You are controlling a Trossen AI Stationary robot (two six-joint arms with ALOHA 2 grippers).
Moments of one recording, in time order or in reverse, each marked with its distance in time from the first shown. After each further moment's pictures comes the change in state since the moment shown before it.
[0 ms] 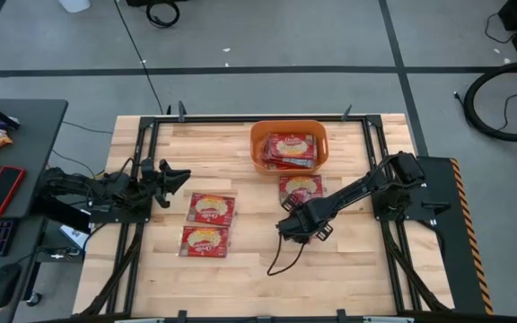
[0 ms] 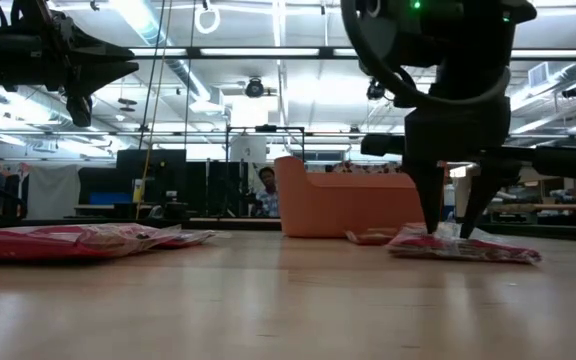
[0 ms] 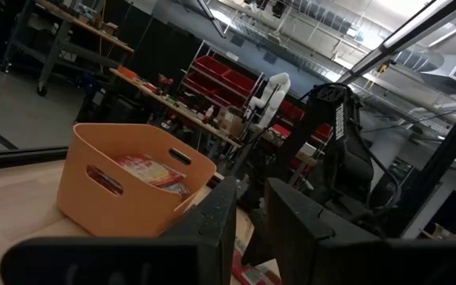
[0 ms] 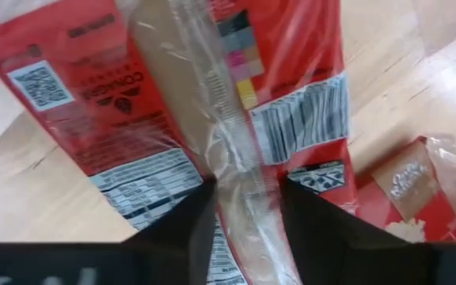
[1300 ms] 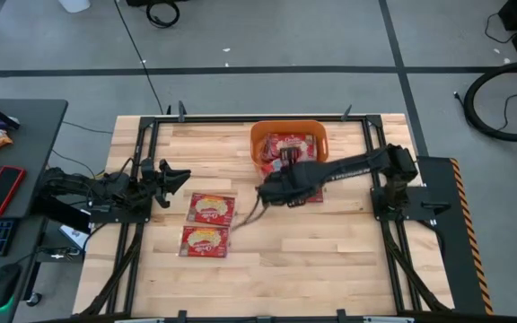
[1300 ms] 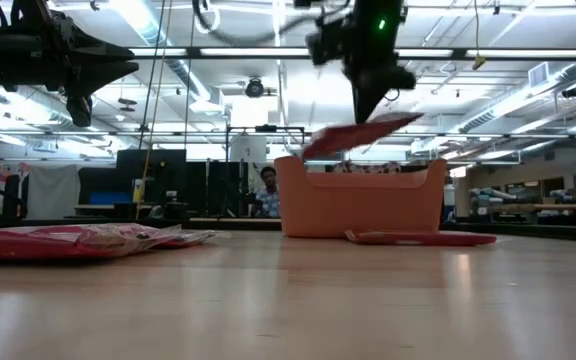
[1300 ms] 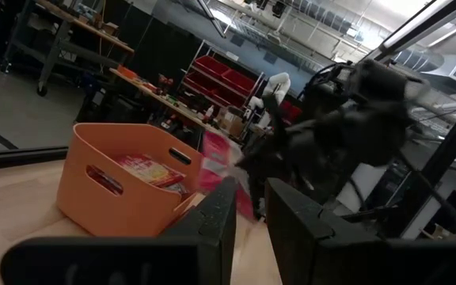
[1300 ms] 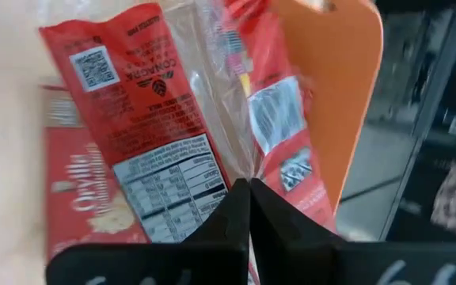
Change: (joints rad) left arm 0.000 0.000 0.000 0.000 0.000 0.000; right arm -0.166 0.009 0.581 -0.520 0.398 0.517
